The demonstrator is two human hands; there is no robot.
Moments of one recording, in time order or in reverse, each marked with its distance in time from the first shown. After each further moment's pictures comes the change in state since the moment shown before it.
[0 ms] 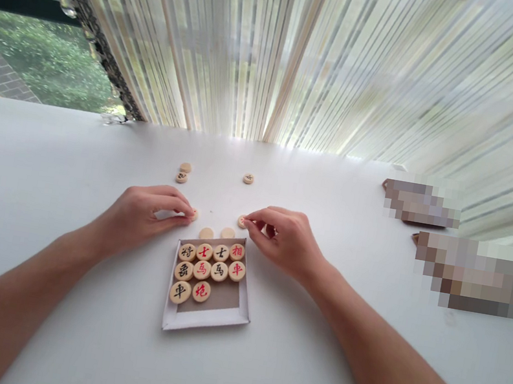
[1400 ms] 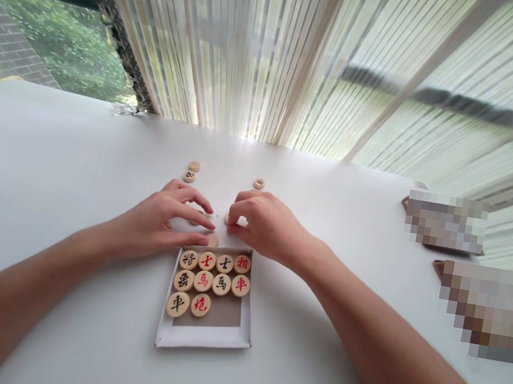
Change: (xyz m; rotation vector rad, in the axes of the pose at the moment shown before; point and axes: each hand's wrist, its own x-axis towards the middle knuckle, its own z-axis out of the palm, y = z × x) left_hand 0.007 0.005 0.014 -0.074 -0.083 -0.067; right_hand 0.068 -0.006 0.012 -0.051 -0.488 -0.121
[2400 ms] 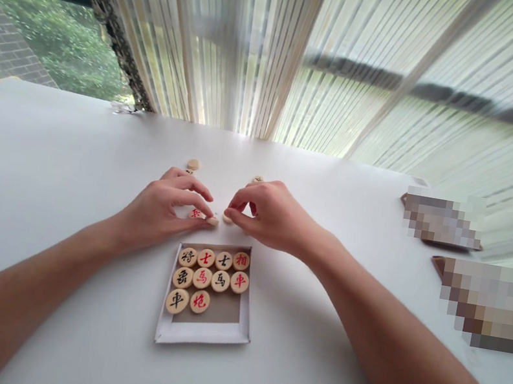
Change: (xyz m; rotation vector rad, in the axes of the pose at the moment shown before) left_hand 0.011 0.000 0.004 0.073 0.176 0.062; right_hand -0.002 -0.001 -0.015 0.025 0.097 0.035
